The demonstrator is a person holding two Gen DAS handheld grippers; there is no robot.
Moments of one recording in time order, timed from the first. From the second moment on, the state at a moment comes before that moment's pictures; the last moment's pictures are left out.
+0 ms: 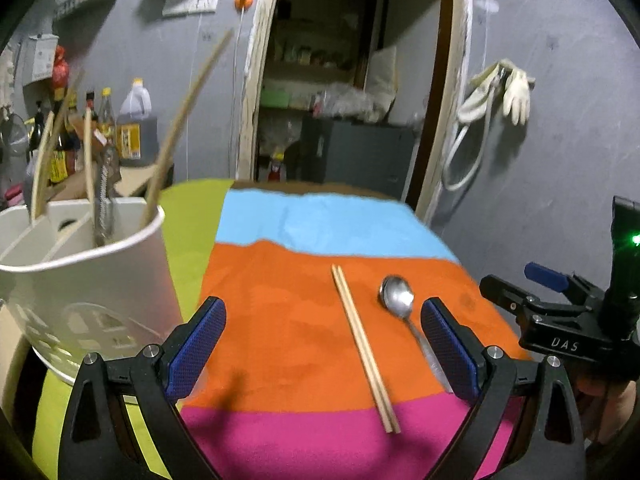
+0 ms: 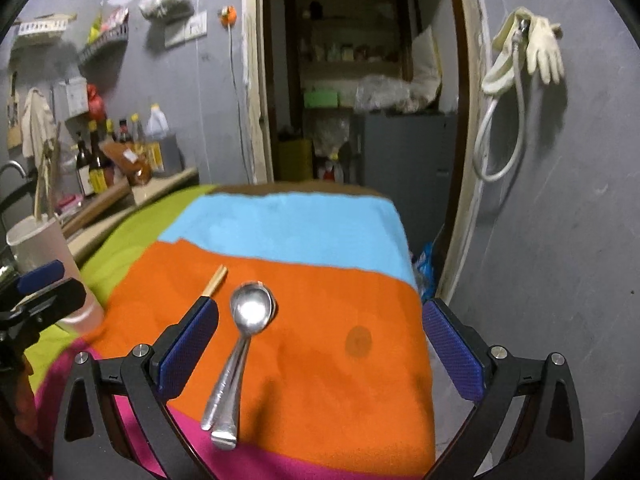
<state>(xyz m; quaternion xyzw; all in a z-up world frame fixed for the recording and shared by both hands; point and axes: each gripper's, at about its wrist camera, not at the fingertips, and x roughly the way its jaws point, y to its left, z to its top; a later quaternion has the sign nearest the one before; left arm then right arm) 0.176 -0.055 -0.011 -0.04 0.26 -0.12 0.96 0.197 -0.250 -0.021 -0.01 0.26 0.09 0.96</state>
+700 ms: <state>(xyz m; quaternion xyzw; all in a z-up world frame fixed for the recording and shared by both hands) 0.268 -0.077 -0.057 -0.02 0.42 -0.19 0.89 0.236 -0.228 -0.058 -0.05 0.39 0.16 0.90</state>
